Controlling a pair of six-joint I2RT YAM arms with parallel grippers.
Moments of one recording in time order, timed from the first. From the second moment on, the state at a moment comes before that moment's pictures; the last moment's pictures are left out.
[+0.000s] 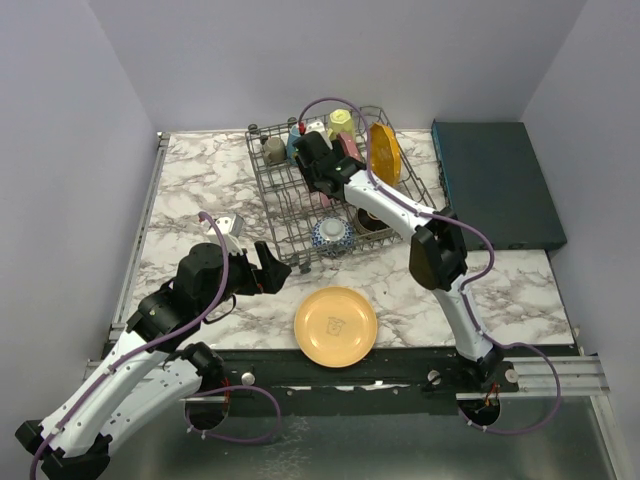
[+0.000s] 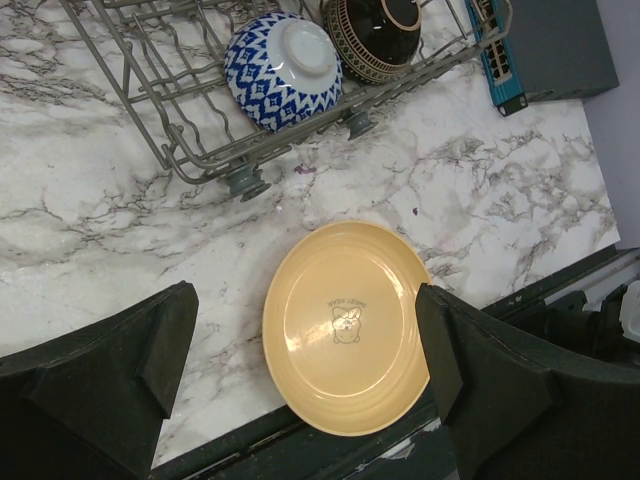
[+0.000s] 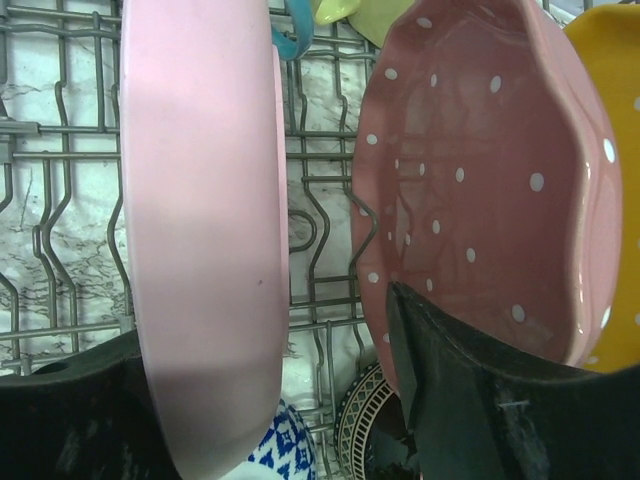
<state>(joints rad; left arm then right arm) -0.68 0.59 0.76 -0.63 -0.08 -0.60 0.74 2.31 2.15 -0.58 0.58 0.10</state>
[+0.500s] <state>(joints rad) -0.68 0.60 0.76 -0.63 -0.08 -0.60 0.74 2.23 2.12 -0.55 0.58 0.11</state>
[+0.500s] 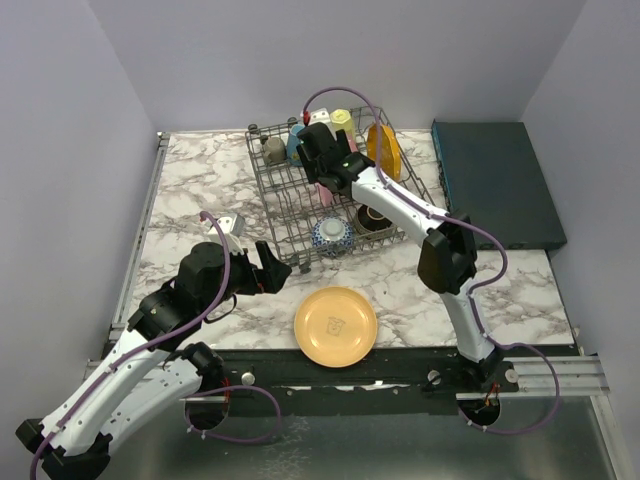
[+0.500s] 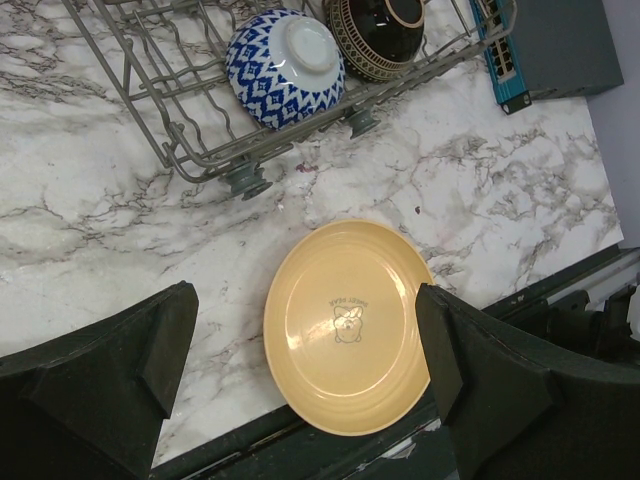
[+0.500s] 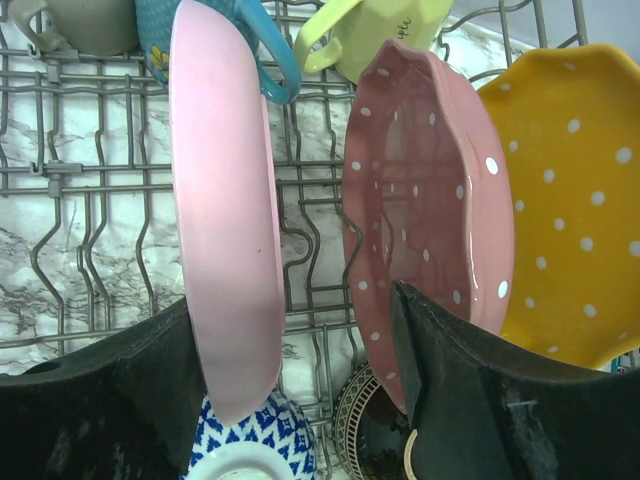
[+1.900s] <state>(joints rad) -0.68 0.63 0.76 -0.63 -0.08 -0.60 0.72 2.02 1.92 -0.53 0.47 0.21</state>
